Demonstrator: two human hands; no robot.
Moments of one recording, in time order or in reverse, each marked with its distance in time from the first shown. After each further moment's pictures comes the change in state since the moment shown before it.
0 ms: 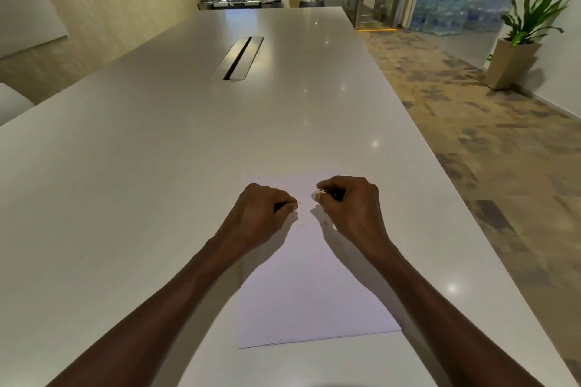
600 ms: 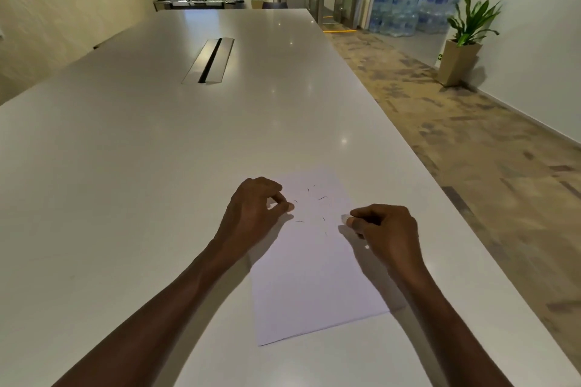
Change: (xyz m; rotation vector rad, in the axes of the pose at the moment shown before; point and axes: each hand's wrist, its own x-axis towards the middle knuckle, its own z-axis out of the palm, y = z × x) left_hand 0.001 -0.019 -0.005 -0.073 0.038 -0.073; right_hand -0.058 0.009 -0.029 0.024 0.140 0.324
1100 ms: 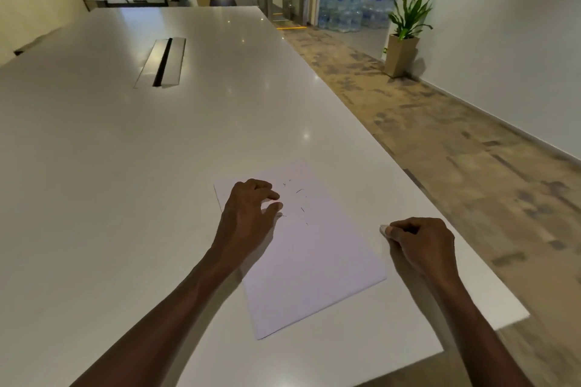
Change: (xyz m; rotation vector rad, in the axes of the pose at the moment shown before) left_hand -0.008 0.002 0.020 -0.097 -0.013 0.097; right_hand -0.035 0.038 -0.058 -0.210 0.264 0.196
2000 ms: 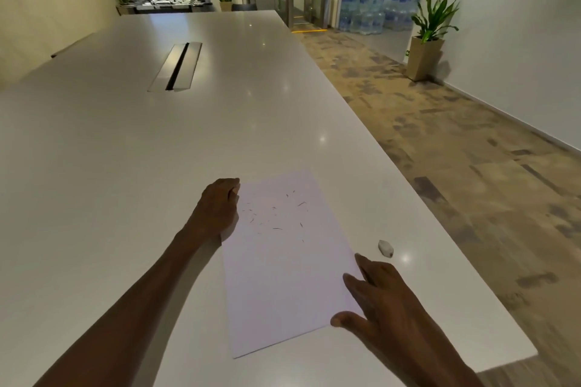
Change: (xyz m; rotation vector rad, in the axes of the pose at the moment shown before) left_hand 0.040 -0.042 -0.014 0.124 -0.121 -0.284; right_hand -0.056 0.028 0.007 -0.426 -0.391 -0.704
